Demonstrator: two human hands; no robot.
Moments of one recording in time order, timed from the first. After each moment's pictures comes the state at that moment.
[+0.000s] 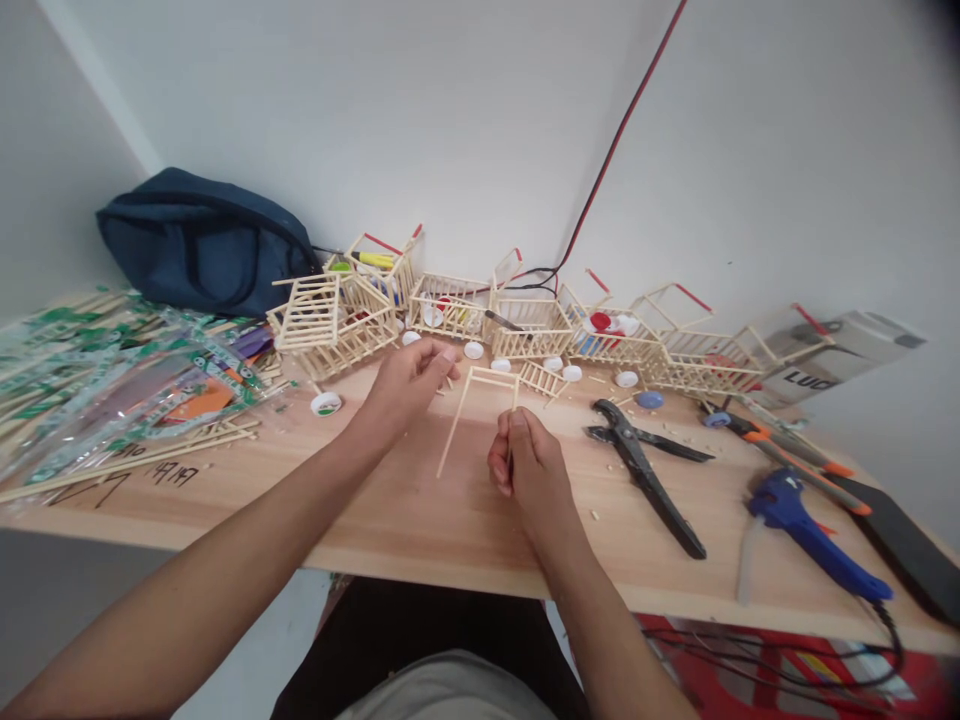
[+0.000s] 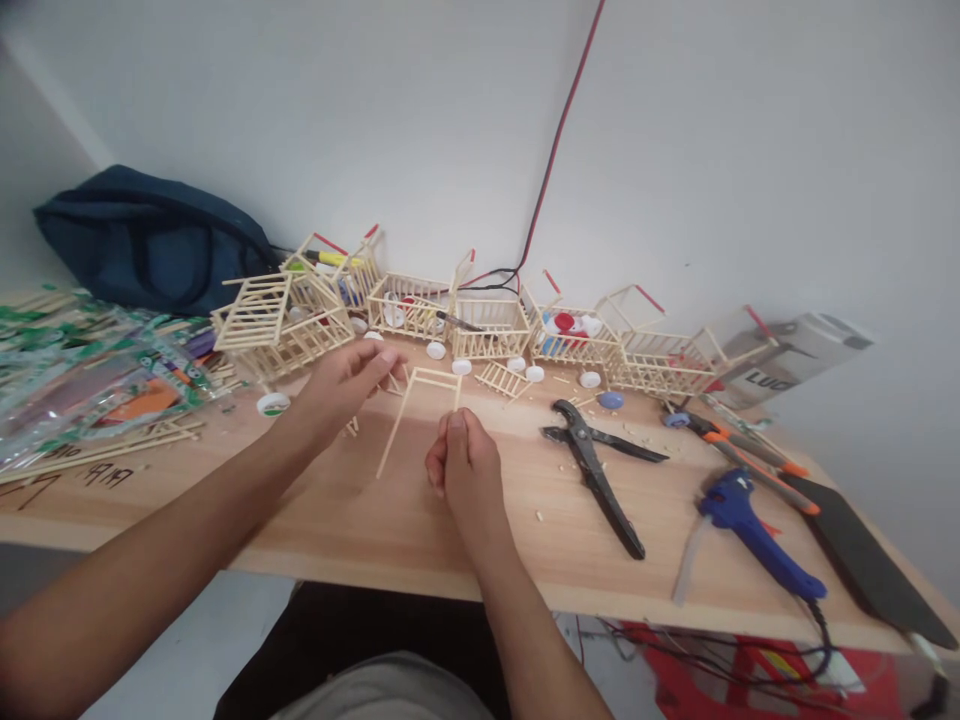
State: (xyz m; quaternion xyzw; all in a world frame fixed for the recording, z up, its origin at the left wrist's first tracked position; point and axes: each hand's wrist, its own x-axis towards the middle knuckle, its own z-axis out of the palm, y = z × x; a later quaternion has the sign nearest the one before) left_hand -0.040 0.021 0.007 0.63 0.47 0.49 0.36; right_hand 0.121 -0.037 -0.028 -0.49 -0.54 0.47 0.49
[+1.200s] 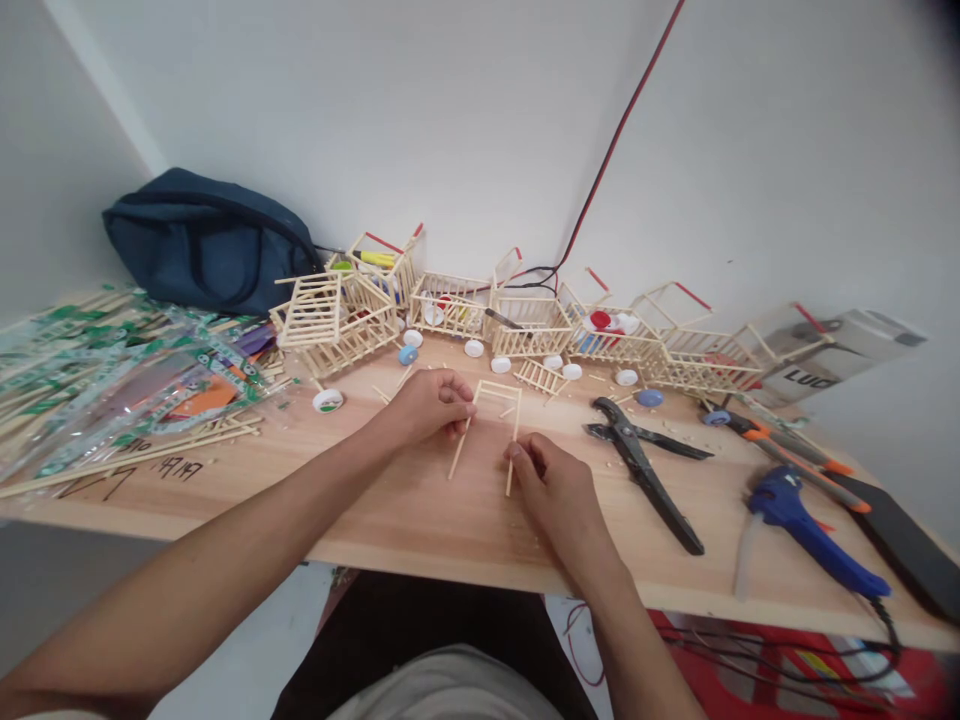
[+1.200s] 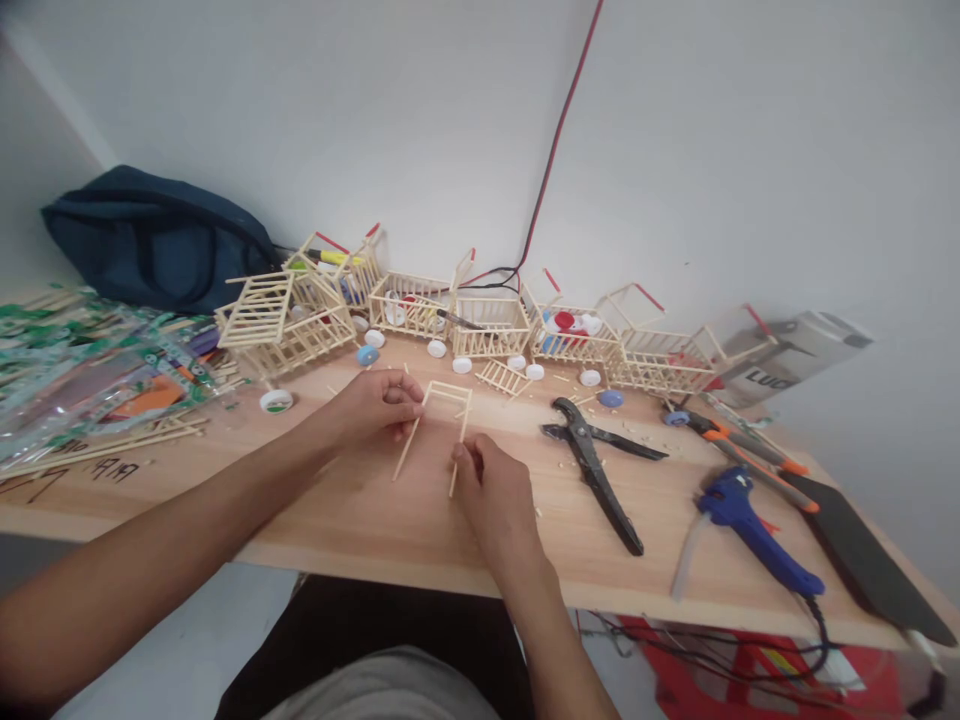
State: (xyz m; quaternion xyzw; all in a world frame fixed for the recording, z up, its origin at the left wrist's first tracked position) left_hand -0.027 0.022 -0.012 0.55 0.46 0.37 0.59; right_hand 0.156 -0.050 -0.031 -0.64 -0.68 0.22 0.28
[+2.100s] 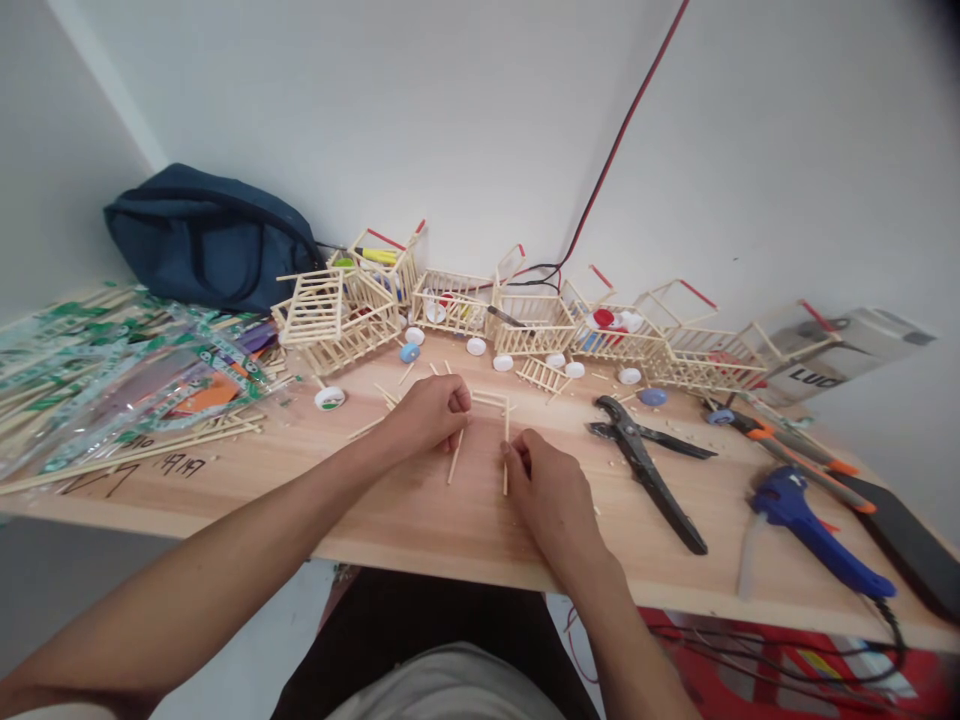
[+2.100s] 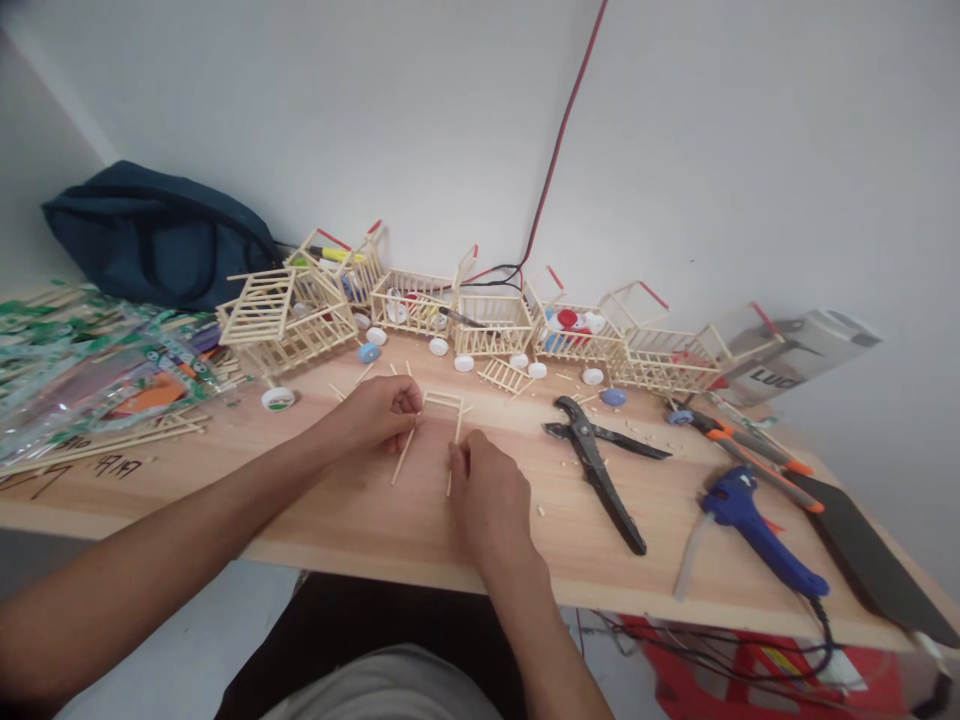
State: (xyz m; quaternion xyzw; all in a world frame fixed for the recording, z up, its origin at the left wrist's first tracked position) left_hand -0.031 0.021 -0.030 0.69 0.49 0.29 0.44; right_hand 0.141 -0.051 -0.024 -0.70 -0.69 0.12 0.15
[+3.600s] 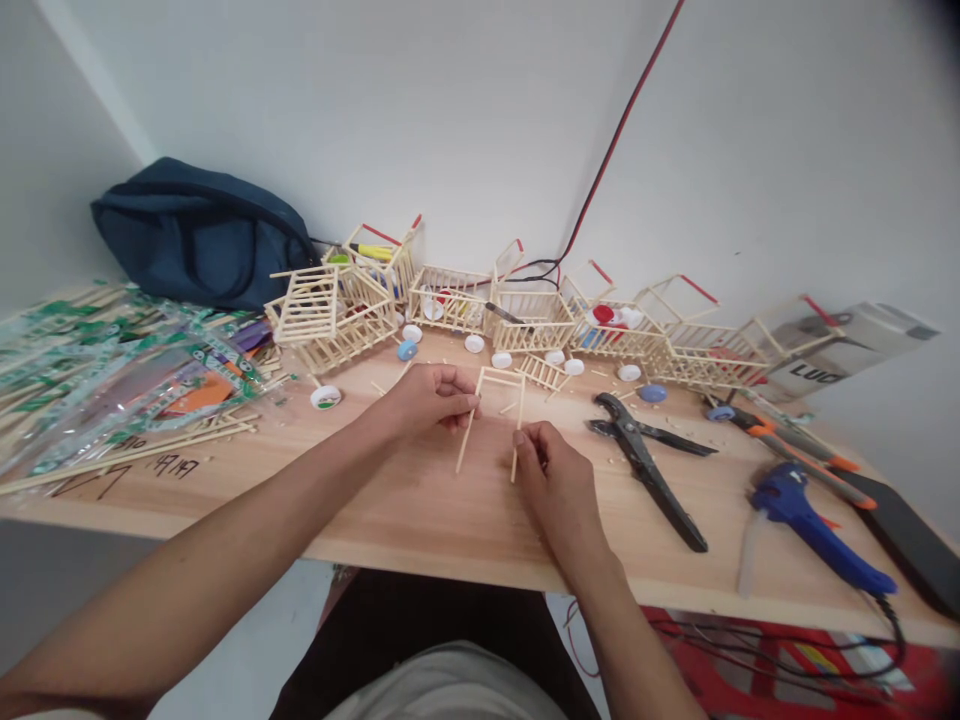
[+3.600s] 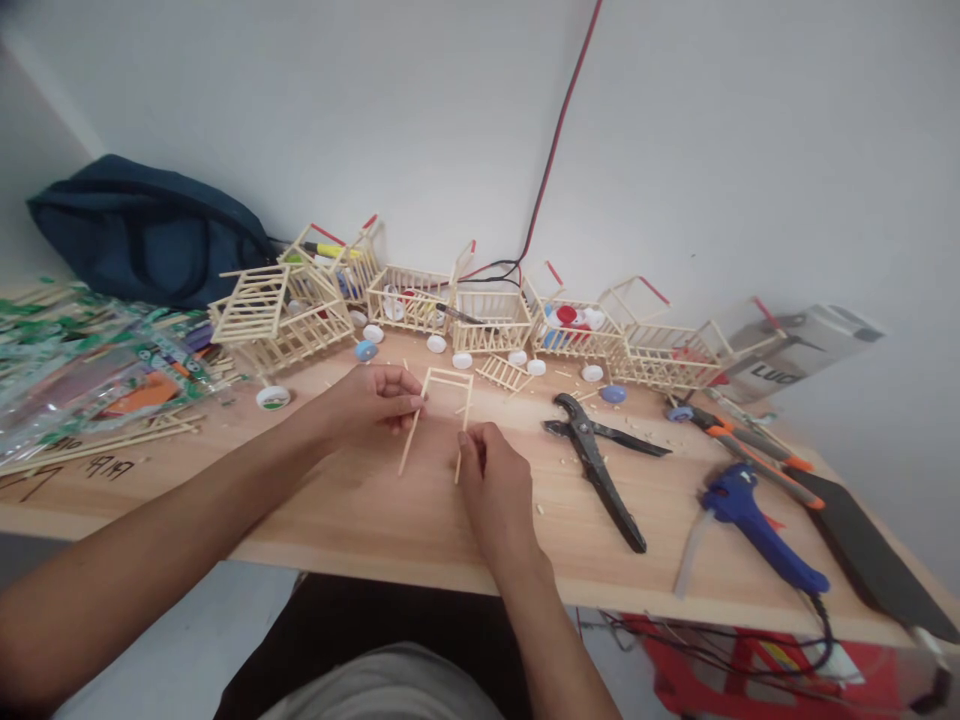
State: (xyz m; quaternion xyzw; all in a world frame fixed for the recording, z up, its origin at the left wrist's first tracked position) left_hand -0.031 0.022 -0.009 0.54 0.44 0.36 0.63; right_hand 0.153 -0.048 -0.034 -0.65 -0.66 0.18 0.32
